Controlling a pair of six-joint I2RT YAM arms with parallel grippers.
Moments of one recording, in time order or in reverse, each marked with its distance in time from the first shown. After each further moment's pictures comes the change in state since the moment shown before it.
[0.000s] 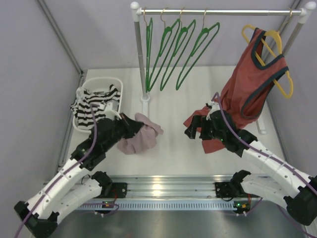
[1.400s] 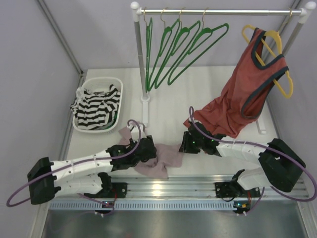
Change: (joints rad) left arm -0.562 0.337 -0.195 -0.113 -0.504 -0.275; right arm 0.153 0.400 -0.165 0.285 -0.050 0.211
